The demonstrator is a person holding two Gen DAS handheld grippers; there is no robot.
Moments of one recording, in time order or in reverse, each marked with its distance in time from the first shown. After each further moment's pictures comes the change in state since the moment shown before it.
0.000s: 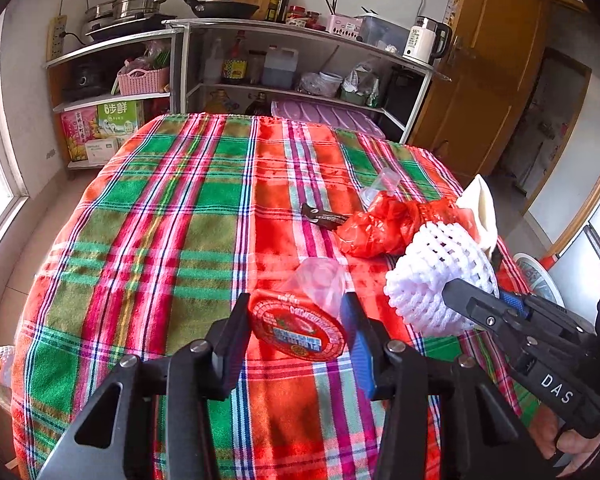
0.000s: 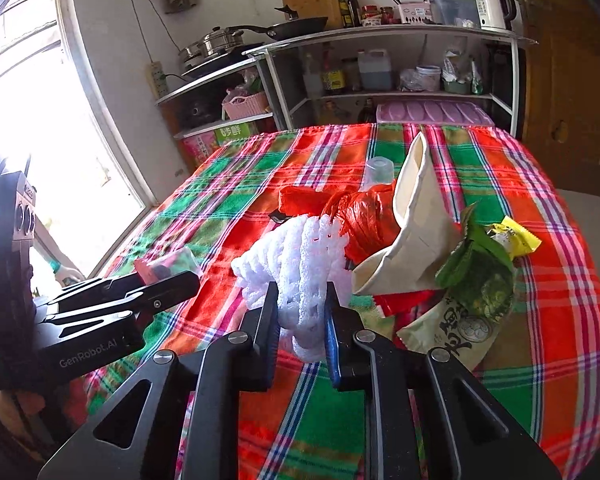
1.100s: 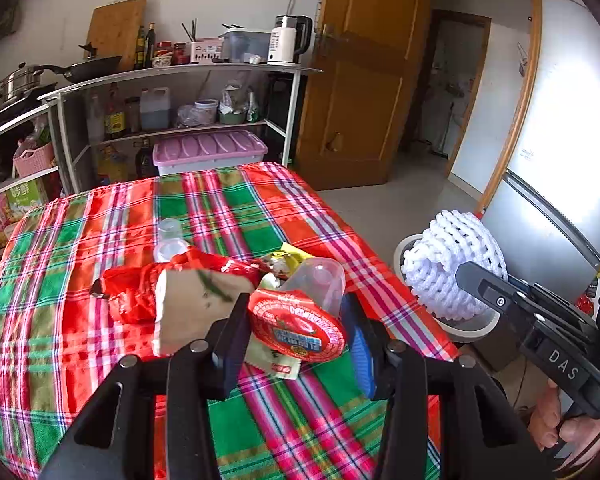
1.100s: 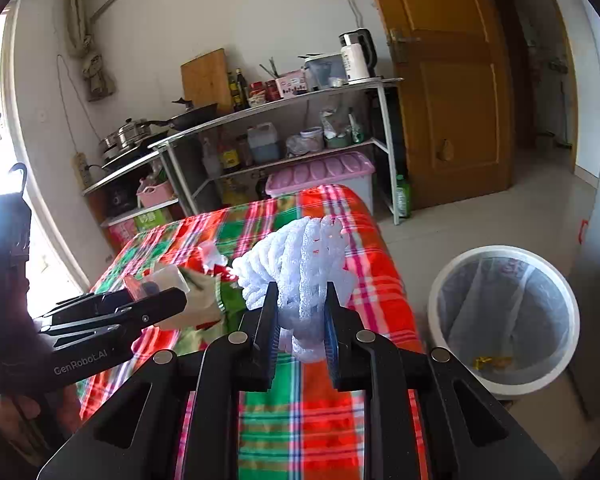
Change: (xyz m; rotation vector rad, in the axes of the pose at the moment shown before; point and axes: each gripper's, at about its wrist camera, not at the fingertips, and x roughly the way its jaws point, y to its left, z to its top) left arm -0.005 -0.178 0.020 0.277 -0.048 -0.237; right arm -0.148 -0.116 -0.024 0.200 -0.258 -0.284
